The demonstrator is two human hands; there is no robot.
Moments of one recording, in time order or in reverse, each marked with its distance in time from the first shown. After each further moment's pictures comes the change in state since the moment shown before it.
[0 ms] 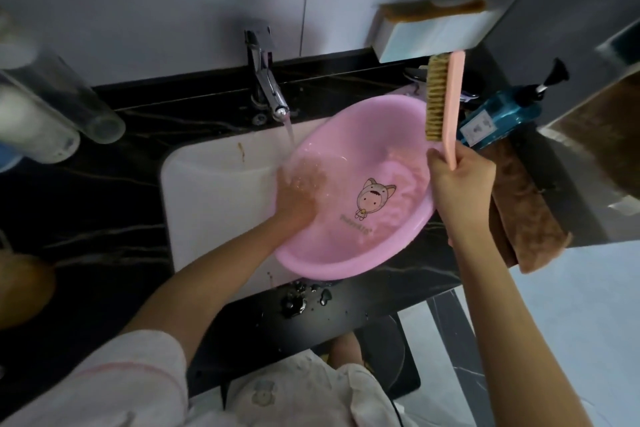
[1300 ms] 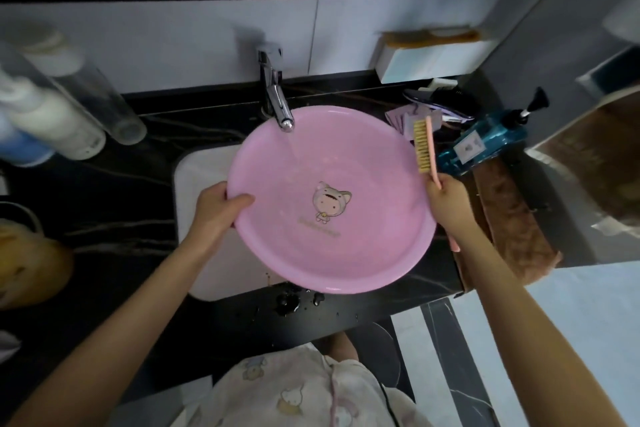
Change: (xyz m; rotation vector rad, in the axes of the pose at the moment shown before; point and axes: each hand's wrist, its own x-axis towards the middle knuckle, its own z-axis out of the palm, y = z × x) left_hand -0.133 -0.063 -0.082 -1.445 0.390 -0.404; right_hand 0.036 0.062 -0.006 -0.168 -0.346 0.227
